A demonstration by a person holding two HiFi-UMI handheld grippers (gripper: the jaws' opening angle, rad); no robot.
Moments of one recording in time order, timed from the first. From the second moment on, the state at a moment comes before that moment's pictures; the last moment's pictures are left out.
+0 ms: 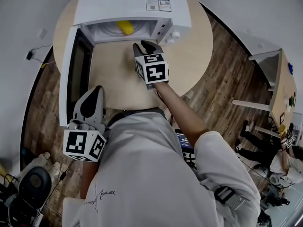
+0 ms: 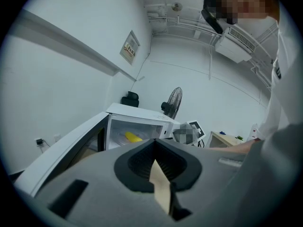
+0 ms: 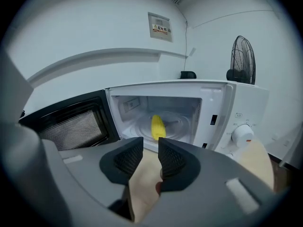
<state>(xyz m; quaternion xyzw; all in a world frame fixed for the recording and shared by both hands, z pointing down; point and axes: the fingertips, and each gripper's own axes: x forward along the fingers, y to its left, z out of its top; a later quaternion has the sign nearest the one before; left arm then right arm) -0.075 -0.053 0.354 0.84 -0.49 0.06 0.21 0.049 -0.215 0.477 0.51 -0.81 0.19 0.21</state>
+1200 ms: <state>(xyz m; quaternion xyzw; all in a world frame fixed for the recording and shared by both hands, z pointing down) -0.086 -0.049 0.380 0.83 -0.50 0.06 0.23 0.073 -0.118 0.447 0.50 -0.81 0.25 0.17</state>
